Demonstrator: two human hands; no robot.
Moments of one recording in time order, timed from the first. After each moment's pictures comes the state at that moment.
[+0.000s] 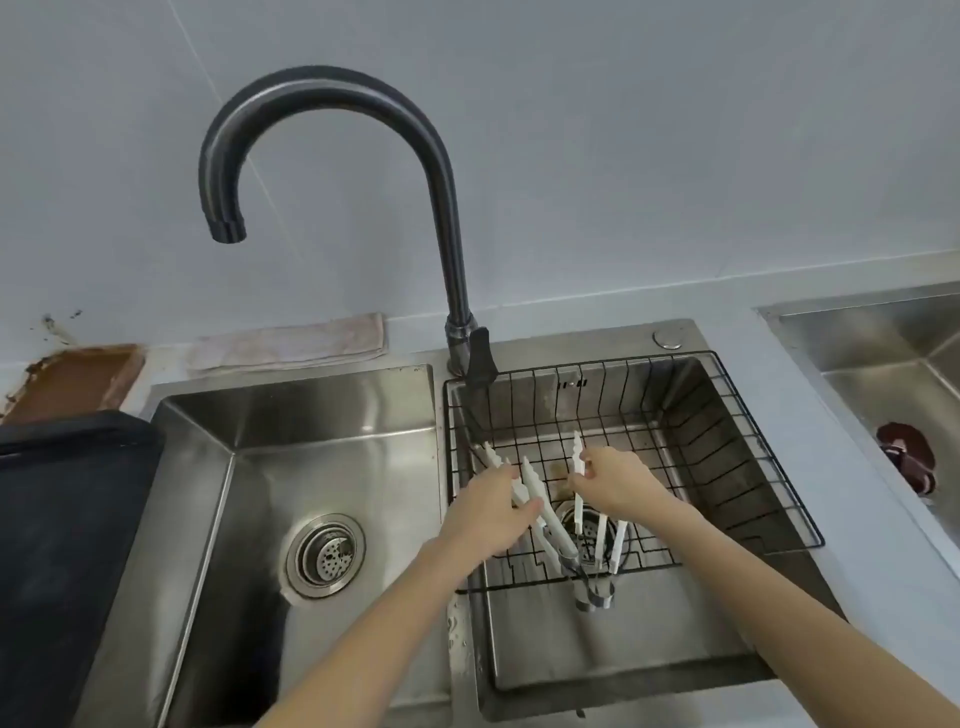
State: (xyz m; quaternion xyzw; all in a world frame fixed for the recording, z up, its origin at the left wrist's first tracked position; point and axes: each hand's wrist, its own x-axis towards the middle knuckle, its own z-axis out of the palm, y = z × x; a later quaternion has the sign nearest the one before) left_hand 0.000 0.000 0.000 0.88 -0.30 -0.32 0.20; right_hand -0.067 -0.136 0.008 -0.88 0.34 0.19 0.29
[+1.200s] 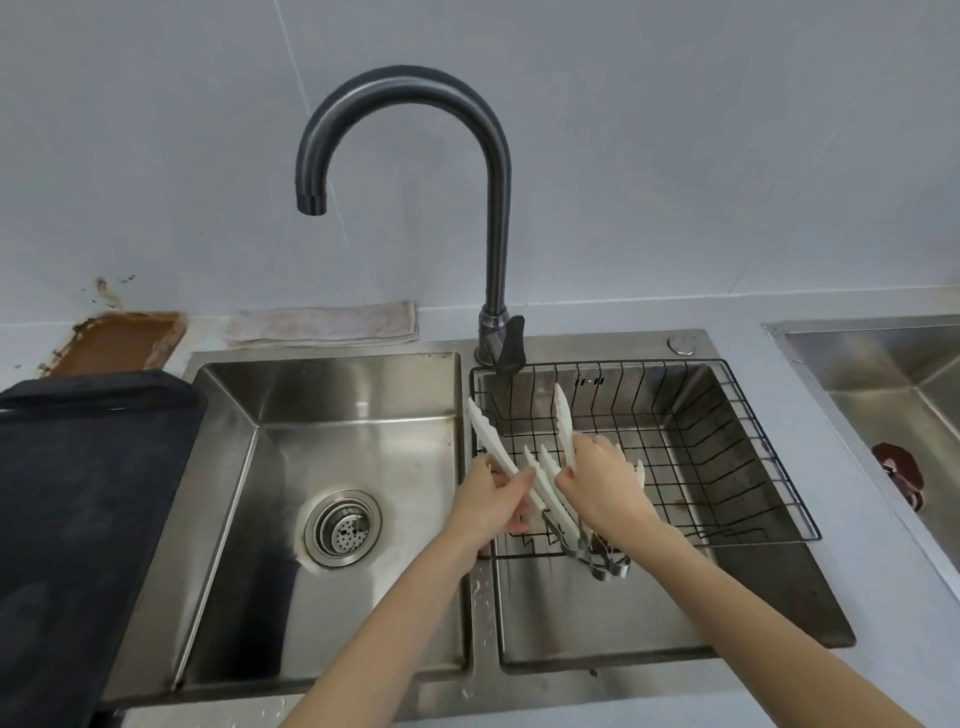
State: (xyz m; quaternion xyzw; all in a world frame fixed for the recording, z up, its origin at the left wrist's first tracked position) left_hand -0.015 0.043 0.028 0.73 -0.04 -0.40 0.55; right_hand -0.074 -0.071 0.037 -0.92 0.29 0.05 0.27
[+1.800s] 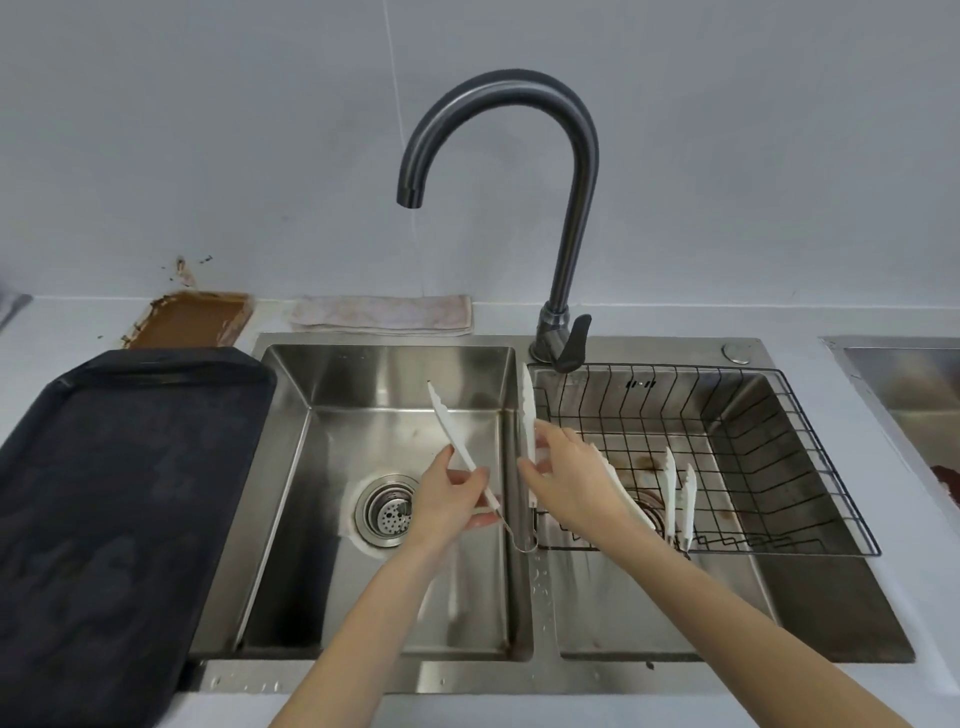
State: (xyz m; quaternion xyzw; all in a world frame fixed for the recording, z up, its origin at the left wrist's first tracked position) left_hand 0.014 0.127 0.028 0.71 0.06 -0.33 0.62; right_hand -0.039 0.002 0.044 -0.91 0.22 0.02 0.36
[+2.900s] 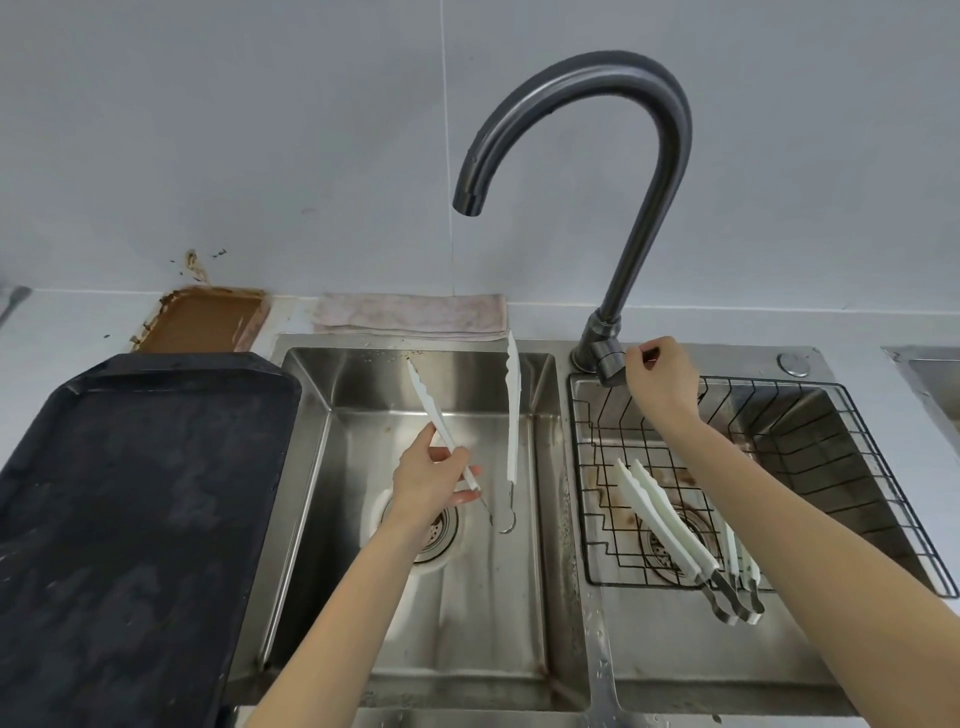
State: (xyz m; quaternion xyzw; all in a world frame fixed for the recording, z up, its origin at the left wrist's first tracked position) left_hand 0.093 0.157 0.020 0.72 0.09 -0.31 0.61; right_hand 0.062 -0.076 0.043 -0.81 0.41 -0.15 0.39
